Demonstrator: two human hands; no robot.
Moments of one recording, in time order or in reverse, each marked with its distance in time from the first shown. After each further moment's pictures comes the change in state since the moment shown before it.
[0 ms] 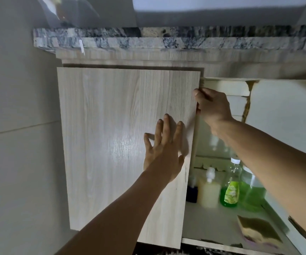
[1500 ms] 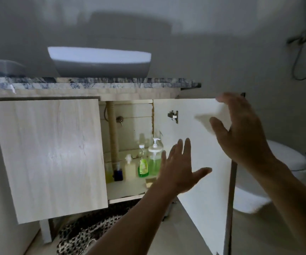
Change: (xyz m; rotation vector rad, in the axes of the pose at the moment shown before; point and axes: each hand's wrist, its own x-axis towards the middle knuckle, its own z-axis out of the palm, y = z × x) left_hand -0.152 0.309 -0.208 -0.527 -0.376 0.297; right_hand -0.248 -0.157 -0.386 -0.854 0.268 -0.350
